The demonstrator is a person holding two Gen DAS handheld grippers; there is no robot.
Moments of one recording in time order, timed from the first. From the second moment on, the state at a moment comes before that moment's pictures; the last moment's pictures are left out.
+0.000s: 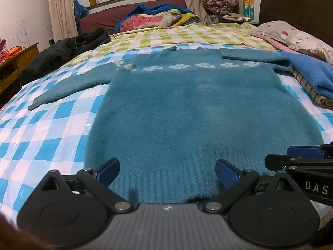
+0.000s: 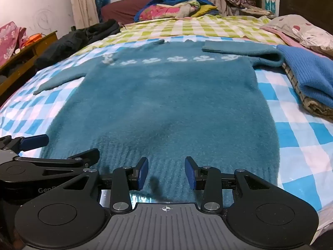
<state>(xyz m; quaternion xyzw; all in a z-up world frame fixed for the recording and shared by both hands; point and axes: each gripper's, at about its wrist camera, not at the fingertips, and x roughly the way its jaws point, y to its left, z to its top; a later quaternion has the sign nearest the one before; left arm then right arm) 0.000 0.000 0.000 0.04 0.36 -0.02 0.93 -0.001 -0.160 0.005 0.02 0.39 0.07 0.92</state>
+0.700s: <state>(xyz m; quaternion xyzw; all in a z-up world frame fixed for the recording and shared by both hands) 0.001 -0.002 0.000 0.04 0.37 -0.02 0.93 0.004 -0.161 0.005 0.01 0.39 0.07 0.92</state>
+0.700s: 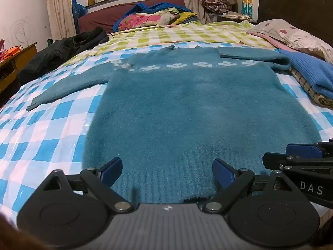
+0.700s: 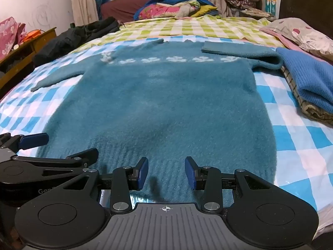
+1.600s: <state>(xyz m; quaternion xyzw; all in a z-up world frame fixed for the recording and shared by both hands) 0.003 -0.001 -0.002 0.04 0.38 -0.02 0.92 0.003 -0.154 0.005 -0.01 0.39 0.06 0.92</state>
